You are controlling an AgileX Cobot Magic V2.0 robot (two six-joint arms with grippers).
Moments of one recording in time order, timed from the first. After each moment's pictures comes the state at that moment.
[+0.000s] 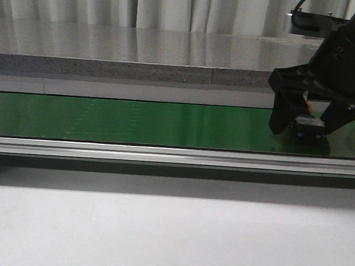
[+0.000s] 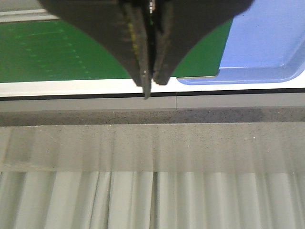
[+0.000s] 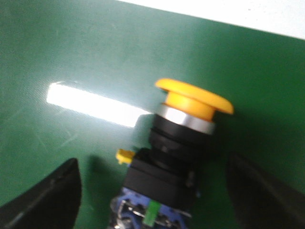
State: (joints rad) left arm 0.01 0.14 -0.23 -0.50 0.22 0.44; right arm 0.18 1.74 -1.16 0.16 0.55 -0.13
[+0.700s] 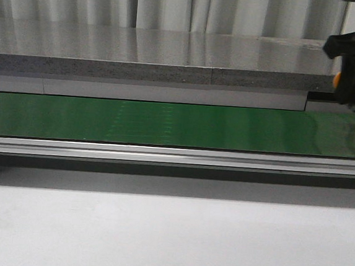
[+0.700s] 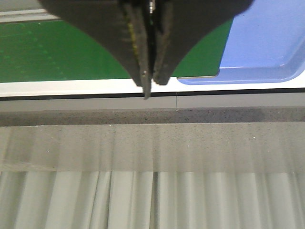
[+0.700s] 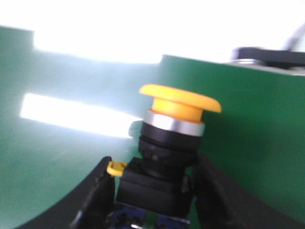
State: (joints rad) left arm 0.01 0.14 -0.23 -0.50 0.22 0.44; right arm 0.01 1.66 -1.24 0.06 0.69 -0.13
